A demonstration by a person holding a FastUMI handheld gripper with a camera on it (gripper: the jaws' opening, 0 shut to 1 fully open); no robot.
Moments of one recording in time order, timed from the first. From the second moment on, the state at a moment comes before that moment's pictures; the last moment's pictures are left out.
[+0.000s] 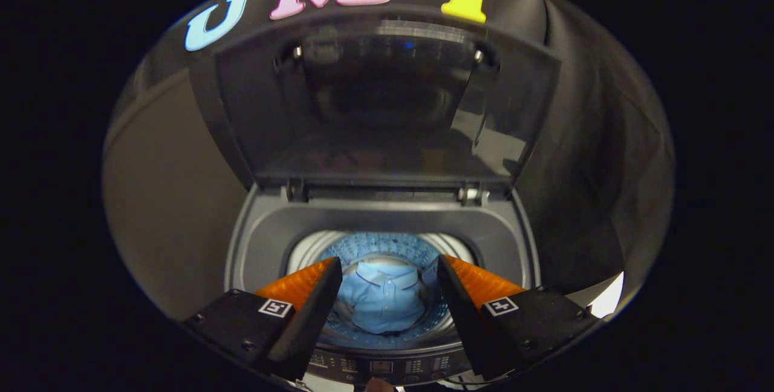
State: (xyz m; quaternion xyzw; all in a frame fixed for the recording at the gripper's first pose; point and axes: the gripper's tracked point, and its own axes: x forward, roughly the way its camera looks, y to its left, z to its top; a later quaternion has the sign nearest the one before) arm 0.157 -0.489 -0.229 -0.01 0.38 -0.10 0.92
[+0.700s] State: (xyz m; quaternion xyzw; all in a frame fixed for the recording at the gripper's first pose) arm 0.231 -0.486 -0.061 -0.01 0.24 -0.10 0.97
